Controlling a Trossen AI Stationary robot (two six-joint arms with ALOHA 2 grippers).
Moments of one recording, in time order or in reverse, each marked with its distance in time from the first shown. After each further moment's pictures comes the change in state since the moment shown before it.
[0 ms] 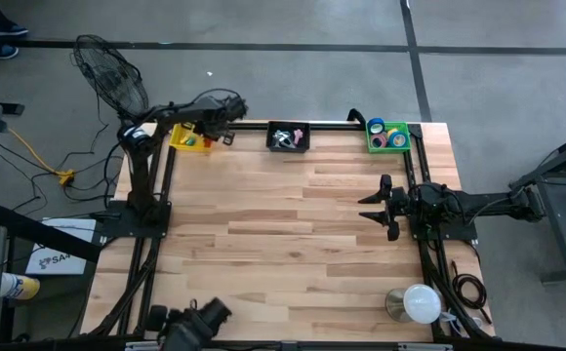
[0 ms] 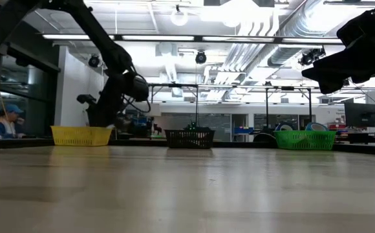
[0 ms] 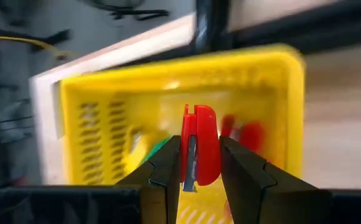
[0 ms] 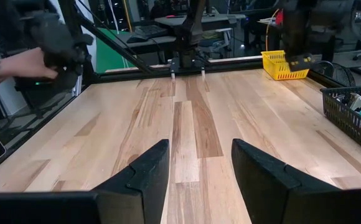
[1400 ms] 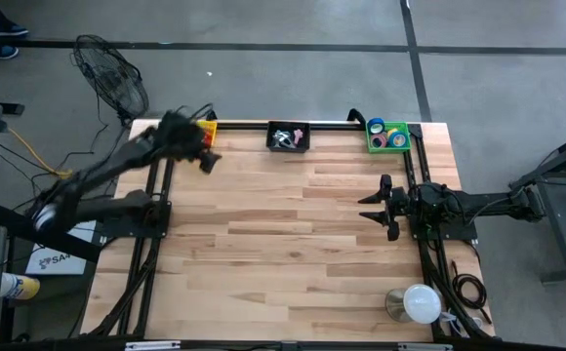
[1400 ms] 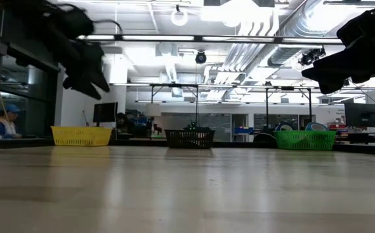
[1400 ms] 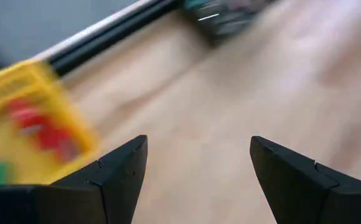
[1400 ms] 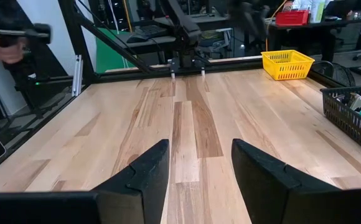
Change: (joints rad) left arm 0.005 -0.965 -0.611 0.454 0.810 0.472; right arm 0.000 0.000 0.000 0.000 0.000 0.000
